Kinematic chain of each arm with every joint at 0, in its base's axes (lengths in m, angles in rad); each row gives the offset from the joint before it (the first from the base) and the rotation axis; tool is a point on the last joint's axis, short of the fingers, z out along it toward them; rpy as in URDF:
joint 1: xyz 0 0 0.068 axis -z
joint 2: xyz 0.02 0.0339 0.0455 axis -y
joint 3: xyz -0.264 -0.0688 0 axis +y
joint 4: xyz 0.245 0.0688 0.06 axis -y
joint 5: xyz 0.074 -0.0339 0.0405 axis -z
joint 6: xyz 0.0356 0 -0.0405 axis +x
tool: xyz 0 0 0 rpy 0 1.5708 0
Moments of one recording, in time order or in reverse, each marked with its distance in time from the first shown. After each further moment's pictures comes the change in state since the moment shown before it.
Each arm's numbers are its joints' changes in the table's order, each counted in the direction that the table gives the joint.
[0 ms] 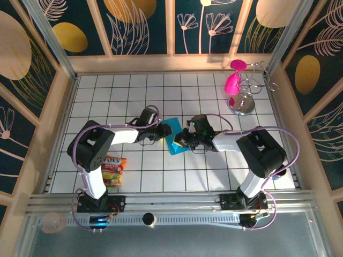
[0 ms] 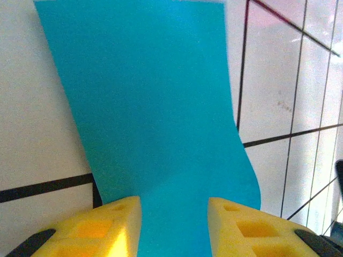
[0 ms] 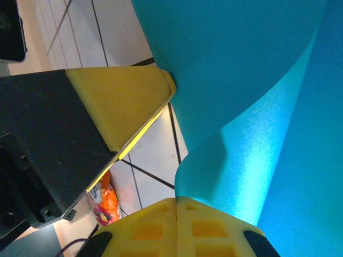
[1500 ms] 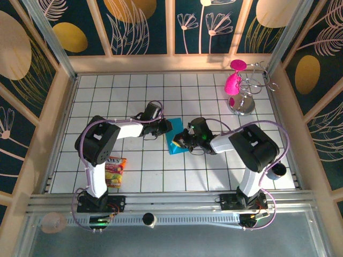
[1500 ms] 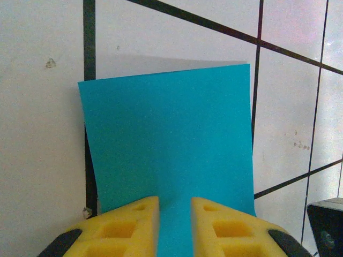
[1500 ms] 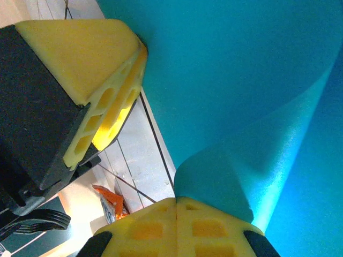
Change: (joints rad) left arm 0.000 -0.113 -0.142 -0.067 -0.055 0.042; right arm -0.008 -0.091 0.042 0.192 0.037 0.189
